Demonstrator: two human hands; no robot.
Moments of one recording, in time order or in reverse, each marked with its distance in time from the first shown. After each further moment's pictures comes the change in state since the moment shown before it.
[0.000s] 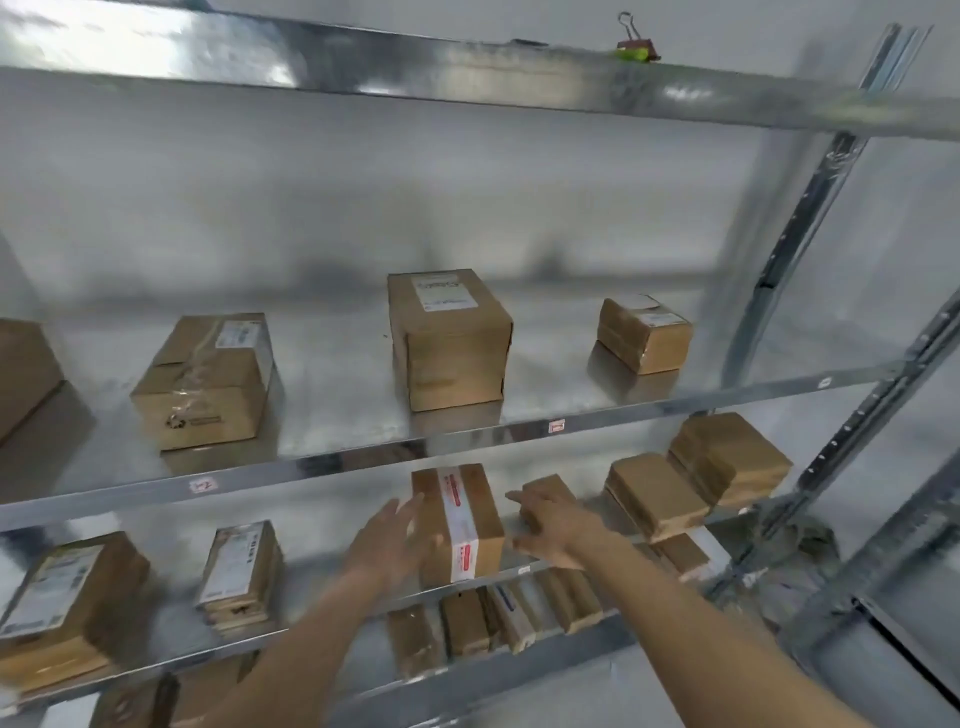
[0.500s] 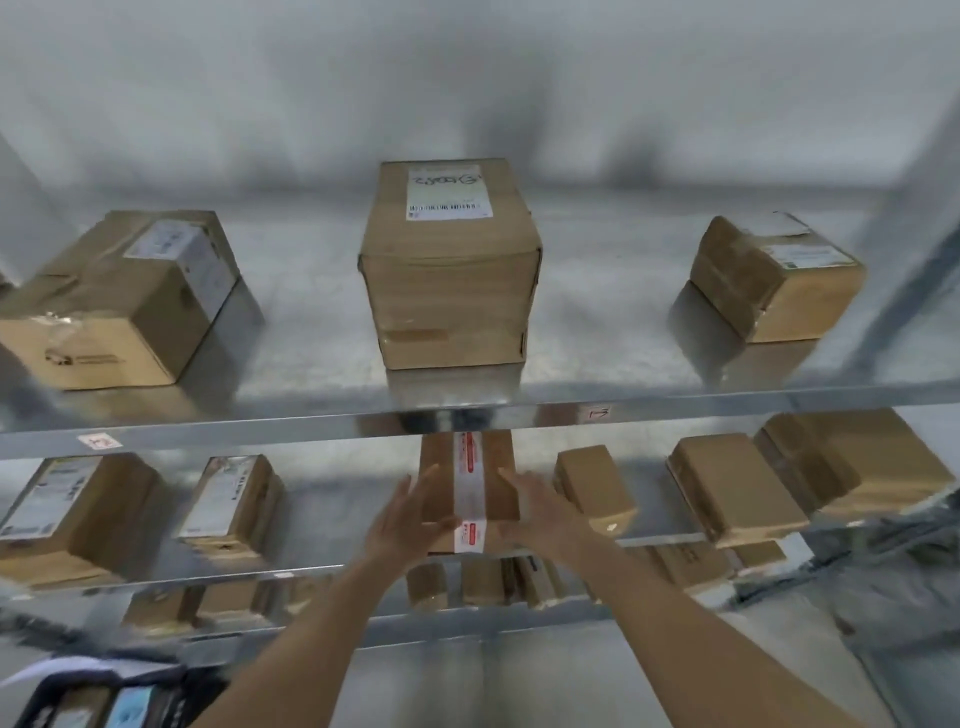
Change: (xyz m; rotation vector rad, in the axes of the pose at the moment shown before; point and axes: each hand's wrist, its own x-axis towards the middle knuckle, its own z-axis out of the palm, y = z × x) left_hand 0.093 0.001 0.091 -0.130 -0.027 -0.182; right_hand 0.151 0.052 0.084 0.314 -0.158 -0.137
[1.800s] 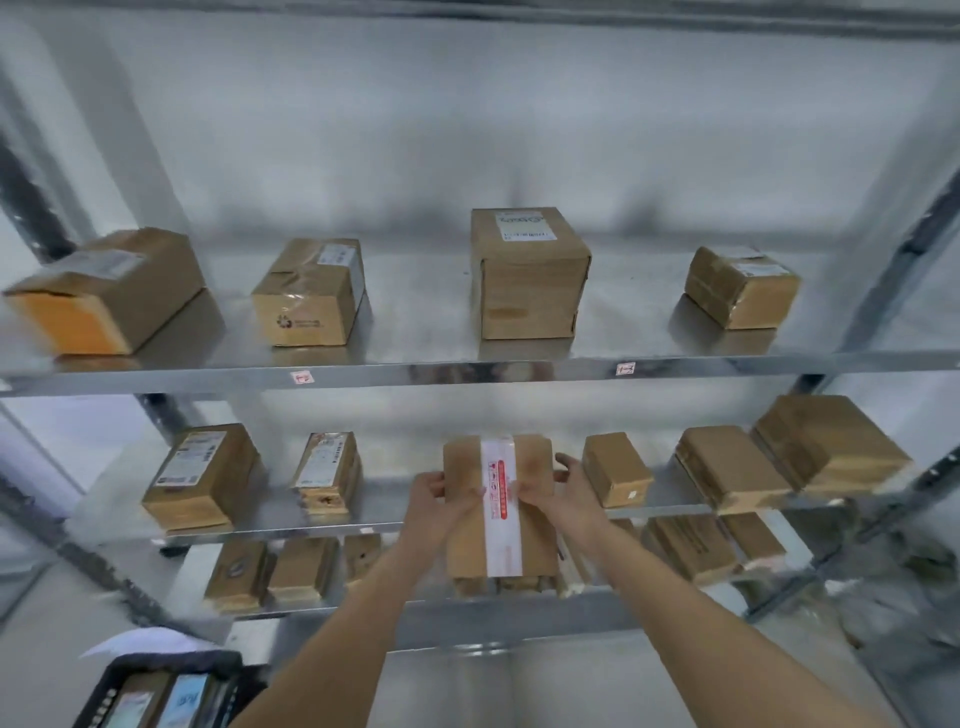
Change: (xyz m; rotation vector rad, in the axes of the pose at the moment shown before) left_hand -0.157 -0.028 -0.046 -0.910 0.139 -0.113; right_hand -0.143 -0.097 0.049 0.738 0.335 0.069
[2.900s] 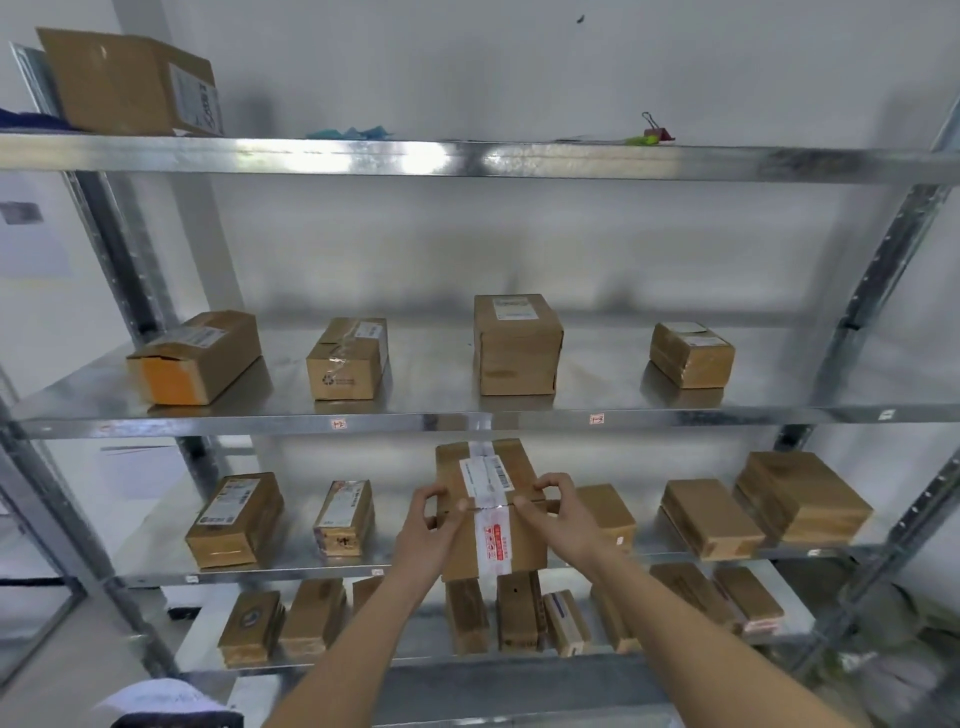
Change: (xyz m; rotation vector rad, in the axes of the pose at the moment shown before) left_hand -0.101 0.042 -0.019 0.072 0.058 0.232; right_hand -0.094 -0.050 -0.034 -0.107 -0.079 -0.235
